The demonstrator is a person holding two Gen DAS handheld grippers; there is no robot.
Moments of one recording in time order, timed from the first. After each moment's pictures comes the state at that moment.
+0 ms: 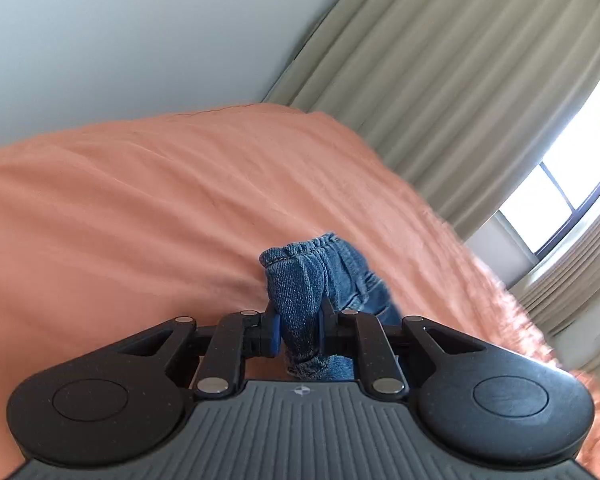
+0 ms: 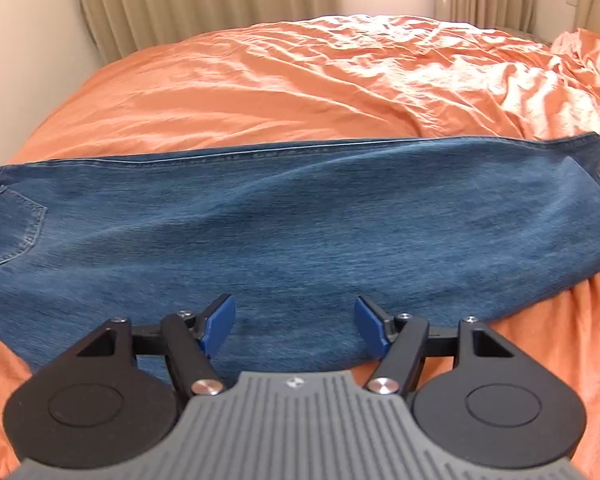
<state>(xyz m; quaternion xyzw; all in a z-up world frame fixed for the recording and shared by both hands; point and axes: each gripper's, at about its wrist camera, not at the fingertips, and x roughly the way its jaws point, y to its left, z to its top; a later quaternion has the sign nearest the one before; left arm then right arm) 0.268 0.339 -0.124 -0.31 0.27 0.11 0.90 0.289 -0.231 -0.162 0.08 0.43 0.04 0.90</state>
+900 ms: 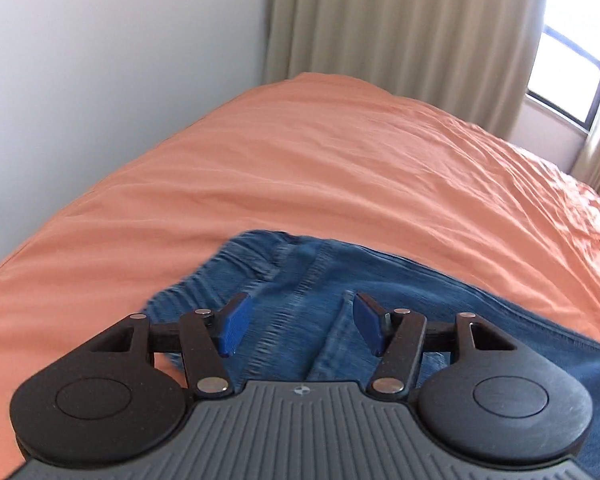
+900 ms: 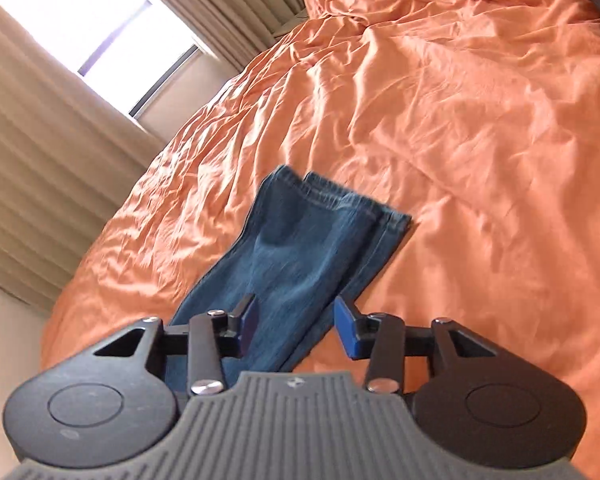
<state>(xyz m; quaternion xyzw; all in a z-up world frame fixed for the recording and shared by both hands) 0.319 0.210 -0.098 -0.11 0.36 0.16 0.91 0.235 -0.597 -0.143 0.41 0.31 -0.13 0.85</state>
